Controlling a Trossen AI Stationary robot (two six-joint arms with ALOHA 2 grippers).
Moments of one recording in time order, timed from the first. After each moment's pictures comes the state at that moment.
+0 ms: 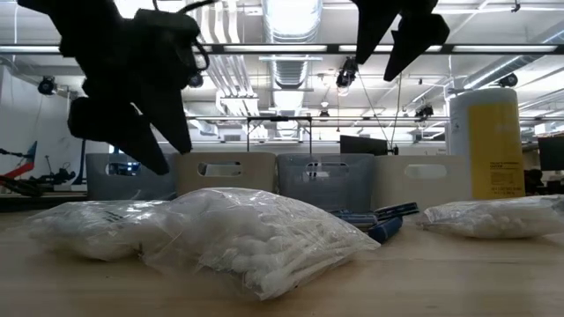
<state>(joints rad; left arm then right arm) -0.39 1.50 0.86 -0.37 -0.29 -1.24 0.23 1.58 1.45 -1.12 0.39 0.96</state>
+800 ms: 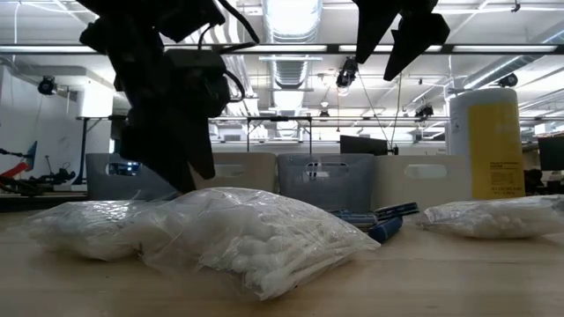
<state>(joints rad) -0.20 1.57 0.86 -0.27 -0.04 -0.94 0.23 1.58 1.45 -1.12 0.39 0.96</state>
